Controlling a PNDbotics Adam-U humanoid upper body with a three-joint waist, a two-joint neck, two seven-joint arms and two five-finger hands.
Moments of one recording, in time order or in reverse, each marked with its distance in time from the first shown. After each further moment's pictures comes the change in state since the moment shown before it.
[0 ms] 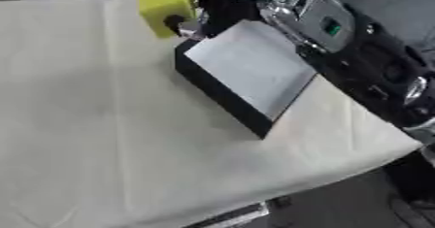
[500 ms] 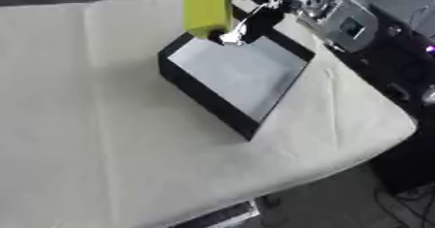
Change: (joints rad) left arm 0.021 0.077 0.111 -0.096 0.204 0.141 -0.010; right arm 0.135 -0.064 -0.094 0.127 0.314 -0.254 -0.027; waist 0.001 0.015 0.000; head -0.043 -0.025
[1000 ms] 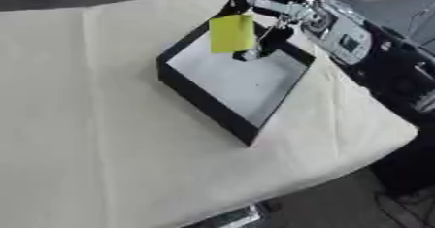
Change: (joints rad) left arm -0.009 0.007 0.010 -0.020 0.017 0.026 0.035; right arm 0.008 0.000 0.017 0.136 0.321 -0.139 -0.097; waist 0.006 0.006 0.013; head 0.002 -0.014
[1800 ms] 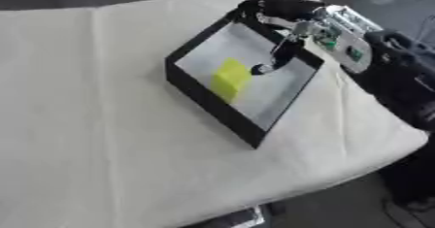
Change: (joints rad) left arm 0.000 0.000 0.006 -0.012 0.001 0.029 0.027; right arm 0.005 0.006 0.002 0.046 0.234 -0.135 -0.061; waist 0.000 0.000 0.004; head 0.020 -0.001
